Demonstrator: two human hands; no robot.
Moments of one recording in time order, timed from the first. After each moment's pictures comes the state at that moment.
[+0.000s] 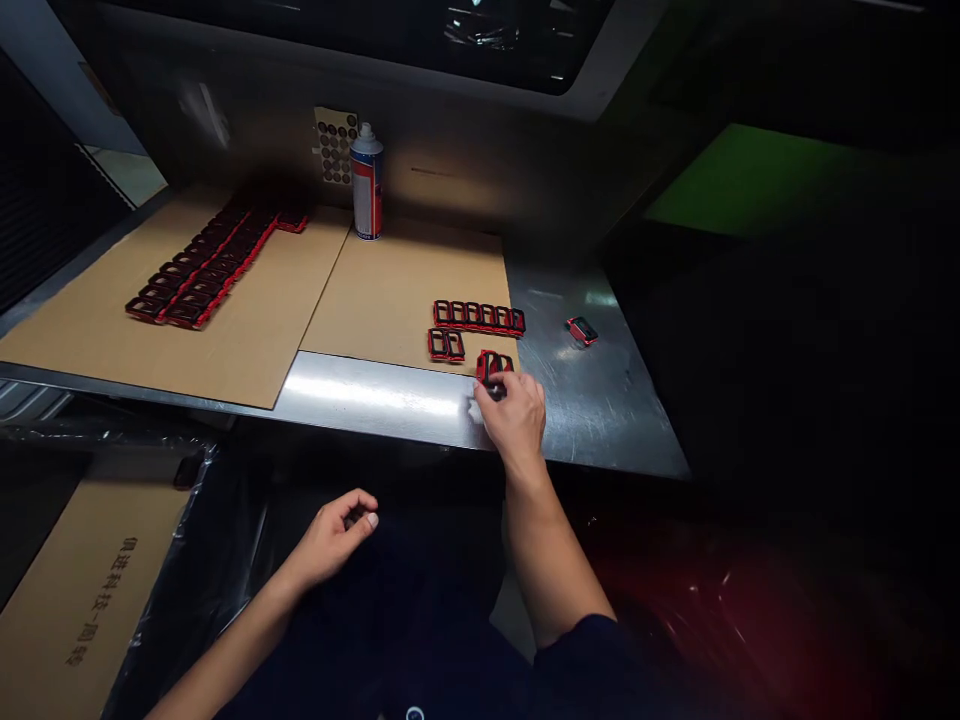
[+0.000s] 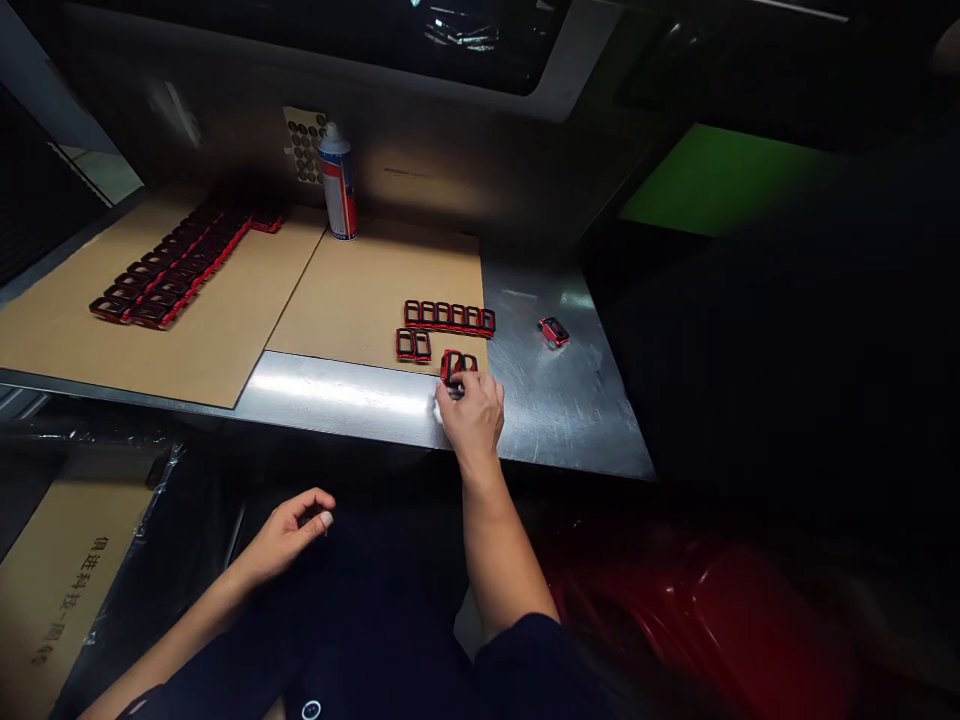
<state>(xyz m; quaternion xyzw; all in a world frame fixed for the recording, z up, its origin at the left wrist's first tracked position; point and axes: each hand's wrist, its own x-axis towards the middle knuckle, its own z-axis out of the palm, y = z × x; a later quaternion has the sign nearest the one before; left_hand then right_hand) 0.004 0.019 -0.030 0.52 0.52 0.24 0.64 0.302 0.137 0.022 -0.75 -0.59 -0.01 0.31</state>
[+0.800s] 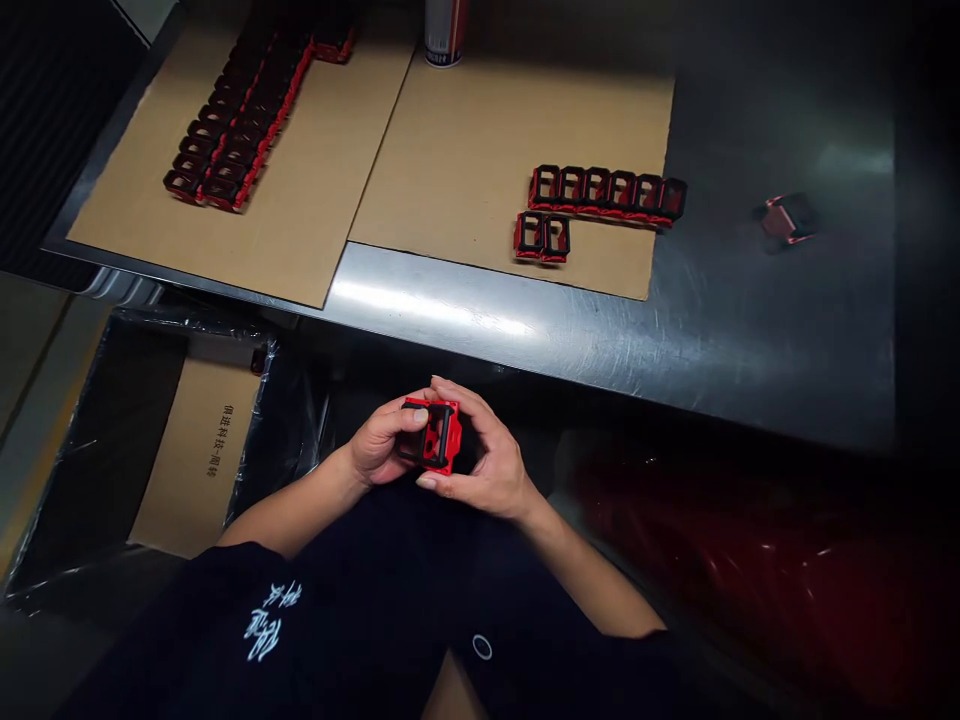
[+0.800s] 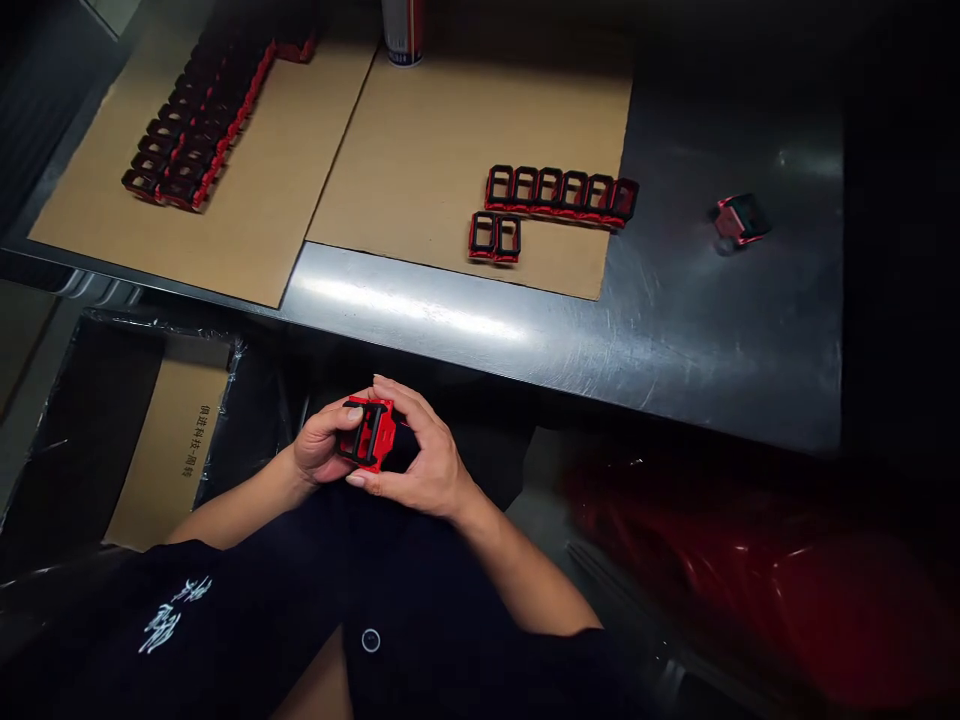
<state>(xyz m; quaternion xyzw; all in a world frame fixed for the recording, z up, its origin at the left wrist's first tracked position) 0.031 0.031 0.024 0.12 0.34 0.35 0.86 0.203 0.013 0.020 -0.38 -0.64 0.48 0.45</state>
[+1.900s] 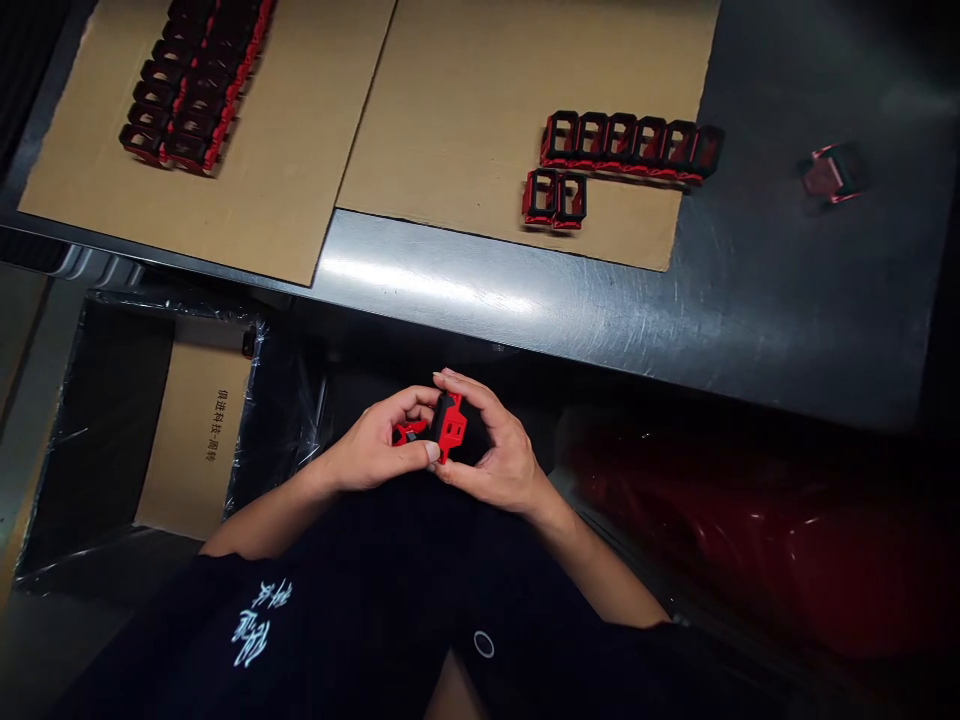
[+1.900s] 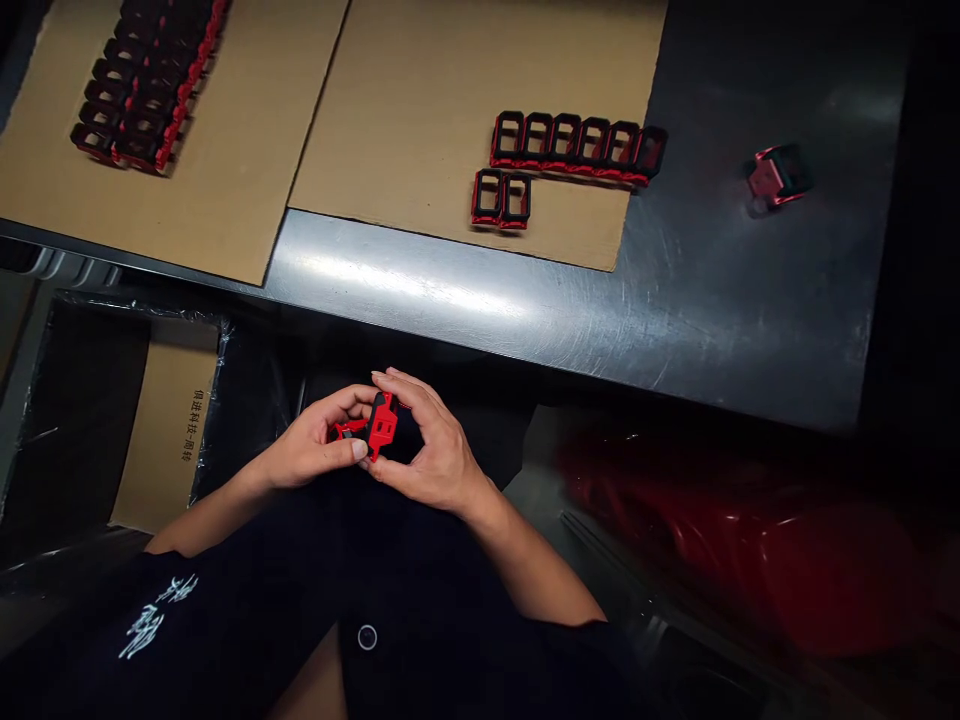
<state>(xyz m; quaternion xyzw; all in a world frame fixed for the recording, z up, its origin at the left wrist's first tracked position) 0.008 0.021 0.041 0.48 0.41 0.25 0.73 0.210 0.006 0.023 -0.43 -0.67 0.46 0.40</state>
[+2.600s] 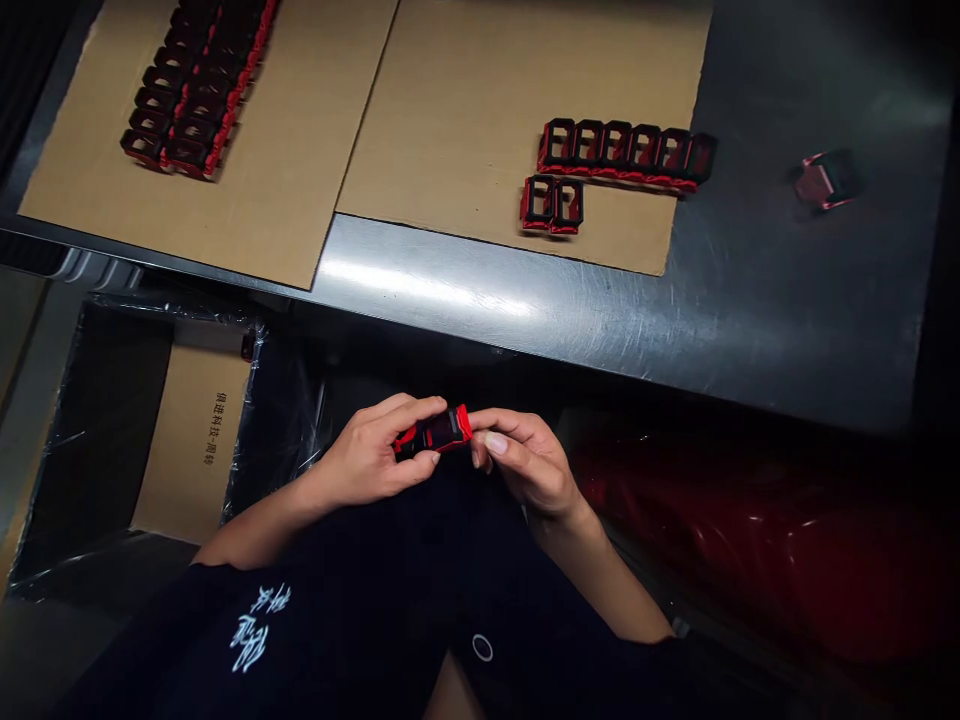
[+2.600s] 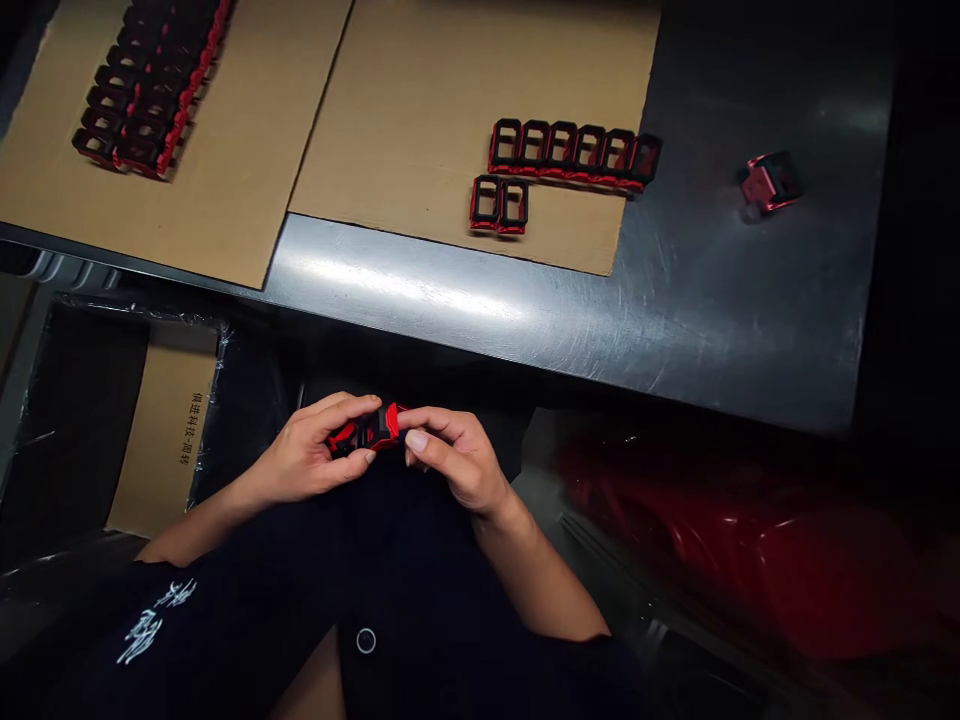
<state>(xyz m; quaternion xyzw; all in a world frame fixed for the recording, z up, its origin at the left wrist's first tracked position) 0.004 0.016 0.046 0.73 0.46 0.24 0.45 0.232 0.003 0.025 -0.41 -0.39 0.73 0.39</state>
